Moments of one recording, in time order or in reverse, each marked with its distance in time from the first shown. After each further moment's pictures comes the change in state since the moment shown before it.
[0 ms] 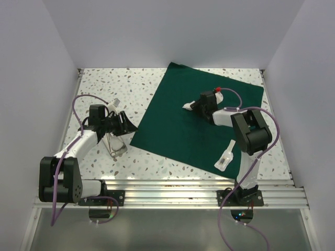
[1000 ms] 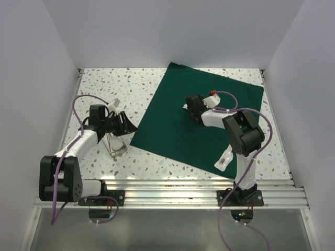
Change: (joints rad) left arm 0.000 0.008 0.000 0.000 -0.003 0.000; right arm 0.151 0.032 0.086 -0.177 0.493 0.142
